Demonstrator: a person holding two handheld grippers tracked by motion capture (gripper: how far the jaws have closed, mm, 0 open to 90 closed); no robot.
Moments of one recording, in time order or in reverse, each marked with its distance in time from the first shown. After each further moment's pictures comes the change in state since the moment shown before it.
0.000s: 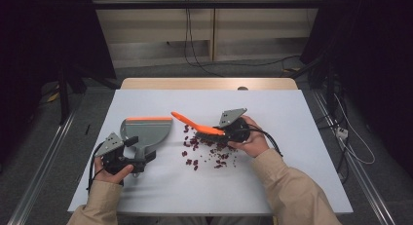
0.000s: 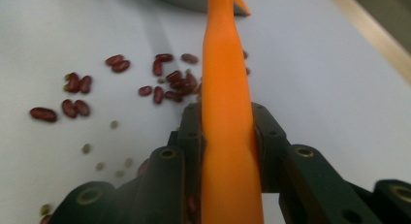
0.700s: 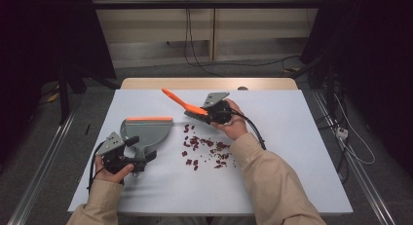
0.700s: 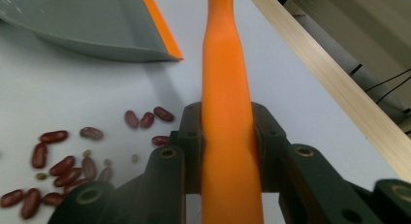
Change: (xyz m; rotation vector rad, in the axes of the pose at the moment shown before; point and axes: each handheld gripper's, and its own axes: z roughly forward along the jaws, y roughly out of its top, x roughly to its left) left arm 0.002 0.001 0.002 -0.003 -0.002 -0.009; right arm -0.042 0.036 0.059 -0.028 -0.114 0.015
